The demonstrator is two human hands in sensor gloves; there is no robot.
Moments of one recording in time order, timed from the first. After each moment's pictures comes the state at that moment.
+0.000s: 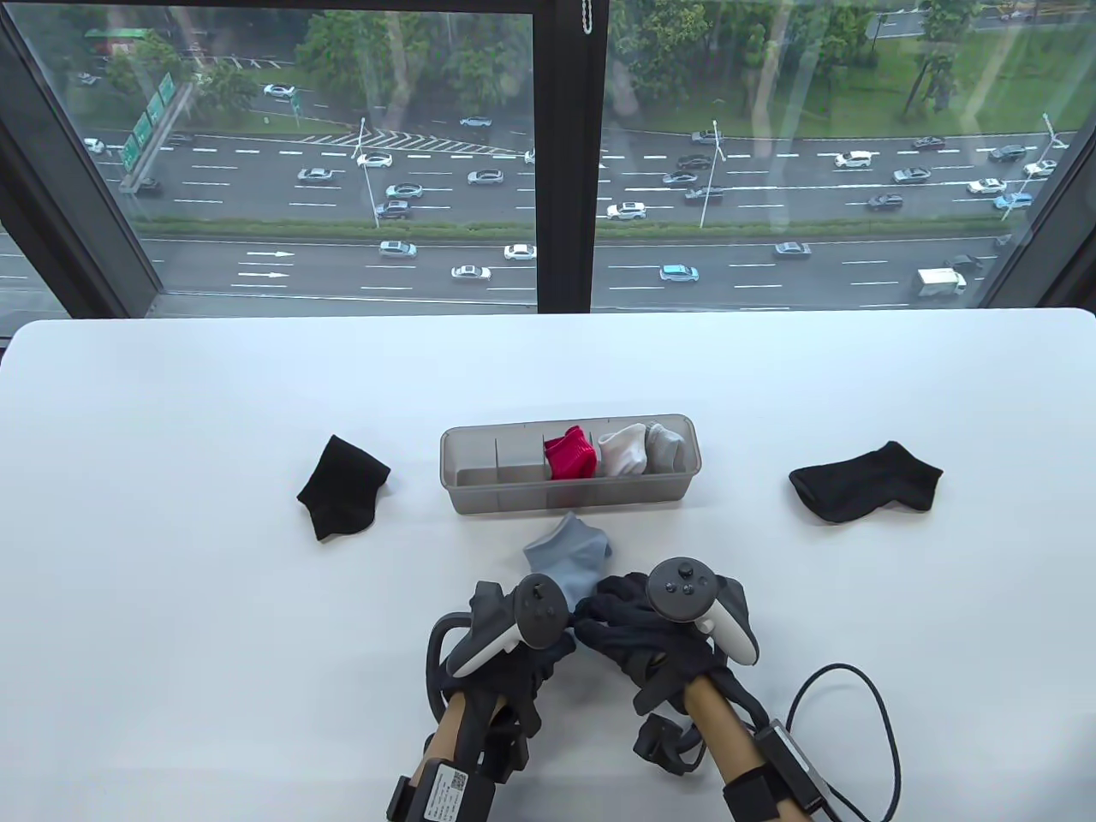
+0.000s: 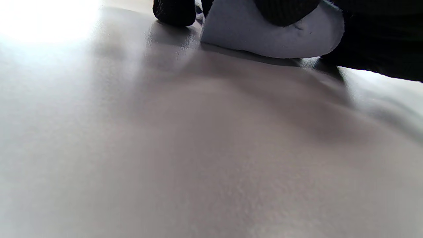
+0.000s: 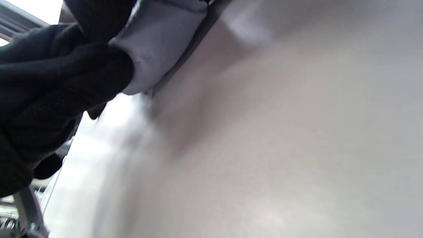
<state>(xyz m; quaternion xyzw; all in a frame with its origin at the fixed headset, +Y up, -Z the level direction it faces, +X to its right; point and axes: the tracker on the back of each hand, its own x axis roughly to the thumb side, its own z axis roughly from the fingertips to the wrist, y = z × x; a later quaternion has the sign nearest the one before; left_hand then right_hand) -0.079 -0.757 -0.292 -0.20 -0.11 0.12 0.97 0.109 -0.787 -0.305 0.12 0.30 0.86 0.40</state>
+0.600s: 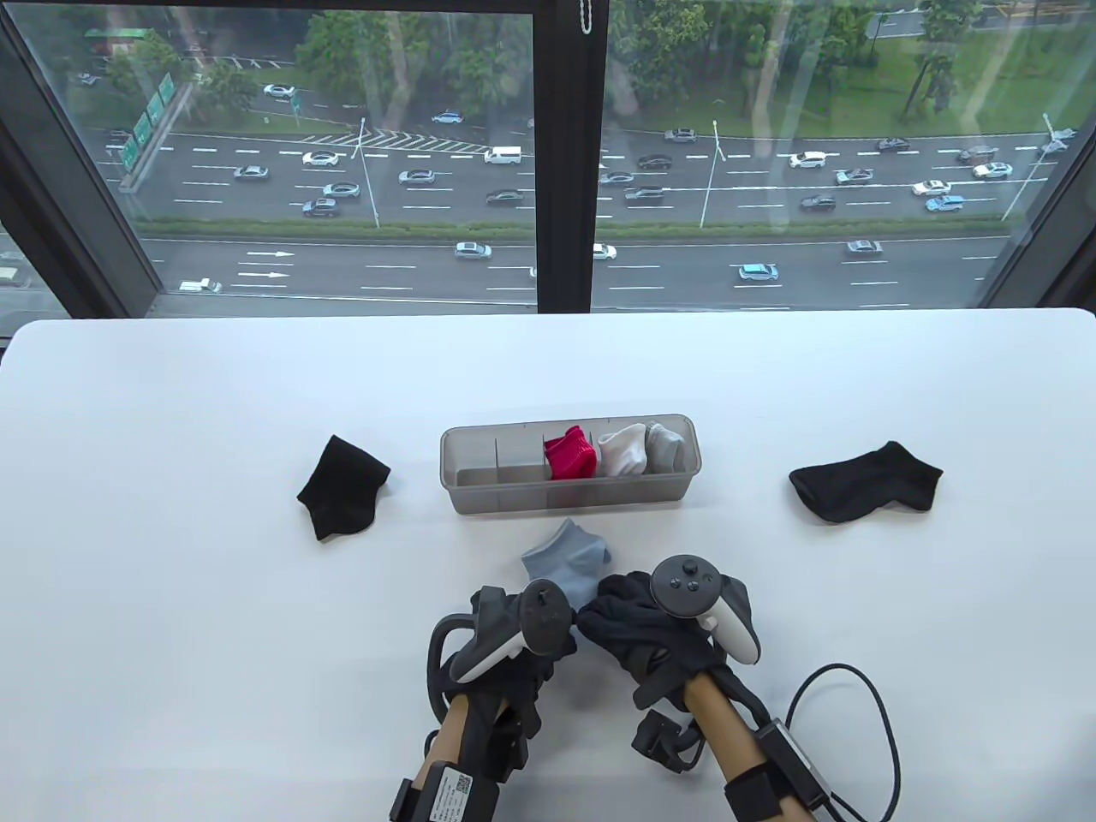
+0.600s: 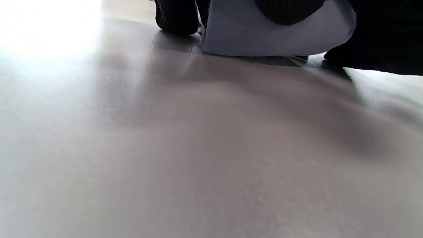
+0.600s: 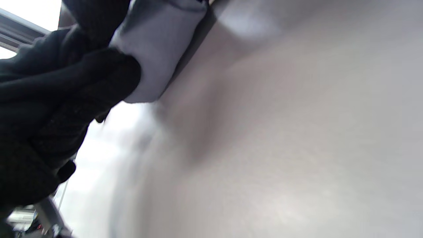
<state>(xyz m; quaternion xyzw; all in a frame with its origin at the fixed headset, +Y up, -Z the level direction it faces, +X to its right) -0.078 -0.757 -0.289 -0.17 -0.11 0.10 0.97 0.111 -0.789 -0.308 0.12 0.32 0.84 0.43</state>
